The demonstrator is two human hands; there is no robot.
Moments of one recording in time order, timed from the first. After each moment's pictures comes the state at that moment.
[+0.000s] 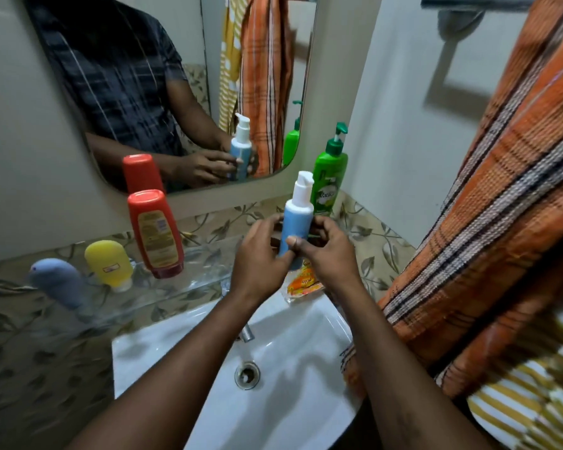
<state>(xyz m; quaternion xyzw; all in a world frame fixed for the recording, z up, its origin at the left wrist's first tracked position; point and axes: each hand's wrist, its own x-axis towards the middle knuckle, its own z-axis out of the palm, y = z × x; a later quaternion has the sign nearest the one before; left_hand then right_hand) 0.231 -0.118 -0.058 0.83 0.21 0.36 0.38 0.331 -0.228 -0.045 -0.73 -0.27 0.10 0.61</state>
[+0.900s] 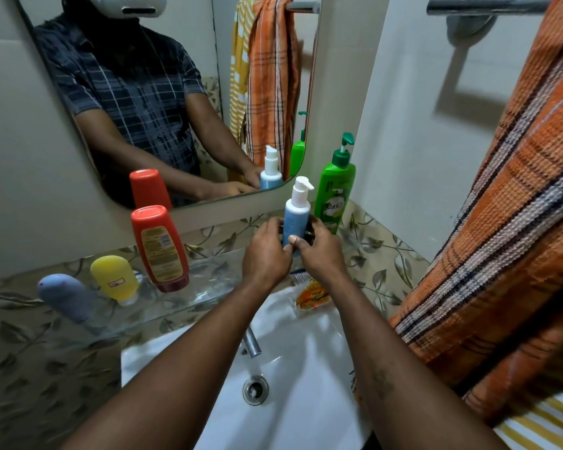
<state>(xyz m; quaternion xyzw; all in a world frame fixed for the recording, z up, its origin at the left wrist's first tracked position) 0.285 -0.087 -0.060 0.86 0.30 0.29 0.28 0.367 -0.179 -0.052 -0.80 -0.32 0.06 0.50</state>
